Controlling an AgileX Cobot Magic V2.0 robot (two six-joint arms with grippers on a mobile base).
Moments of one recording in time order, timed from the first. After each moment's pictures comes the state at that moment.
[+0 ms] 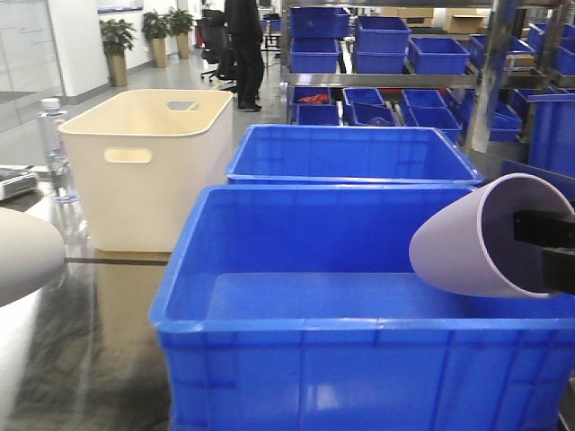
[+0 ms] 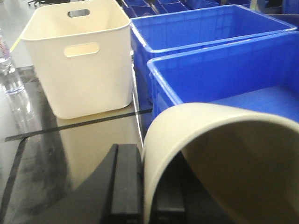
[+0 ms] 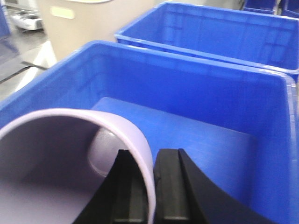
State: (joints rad) left arm -0.07 0.78 -1.05 -0.33 0.61 0.29; right arm 0.20 0.96 -1.19 0.31 0.67 -0.26
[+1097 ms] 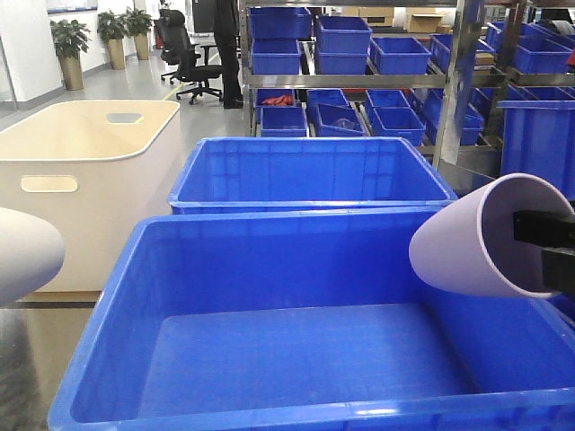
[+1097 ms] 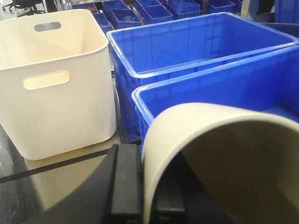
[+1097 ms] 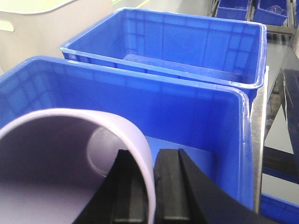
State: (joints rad) left arm -0.07 0.78 -1.05 -0.33 0.61 0.29; right arm 0.20 0.96 -1.19 0.31 0.67 -0.26
